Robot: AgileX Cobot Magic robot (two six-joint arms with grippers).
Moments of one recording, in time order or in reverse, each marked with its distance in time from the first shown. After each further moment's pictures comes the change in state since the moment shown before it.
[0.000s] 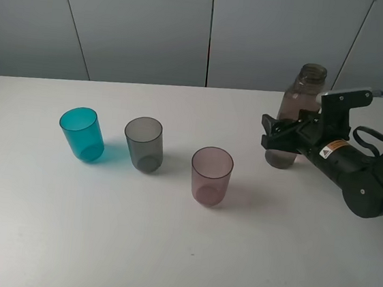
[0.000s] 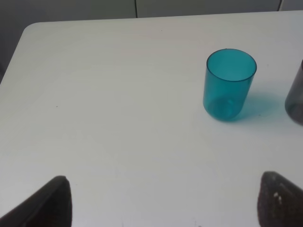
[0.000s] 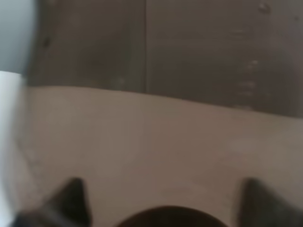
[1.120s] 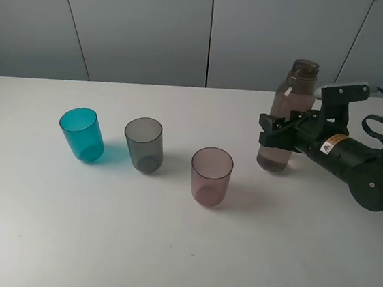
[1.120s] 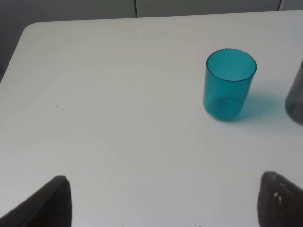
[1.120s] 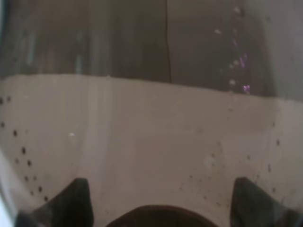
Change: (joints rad) left arm 0.000 0.000 0.000 0.000 0.000 0.000; right arm 0.000 -0.112 -0.005 -0.083 0.163 0.098
